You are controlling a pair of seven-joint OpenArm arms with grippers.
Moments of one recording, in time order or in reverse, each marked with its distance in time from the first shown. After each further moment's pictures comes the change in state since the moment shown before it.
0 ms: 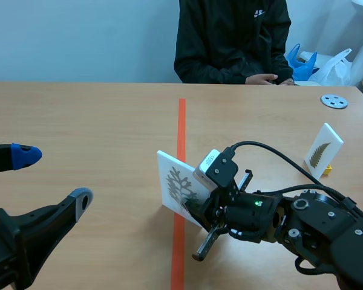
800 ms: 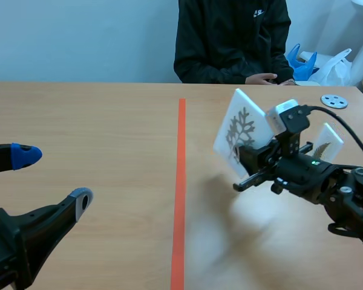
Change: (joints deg) left arm 0.0 0.0 0.0 0.0 0.0 0.0 0.0; right arm -0.1 0.0 20.5 0.0 11.6 0.0 -1.7
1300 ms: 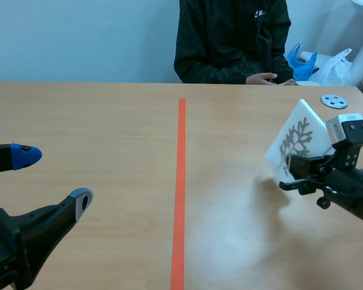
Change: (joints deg) left arm 0.0 0.0 0.0 0.0 0.0 0.0 0.0; right arm -6.7 -0.1 15.3 0.0 4.7 -0.9 -5.1
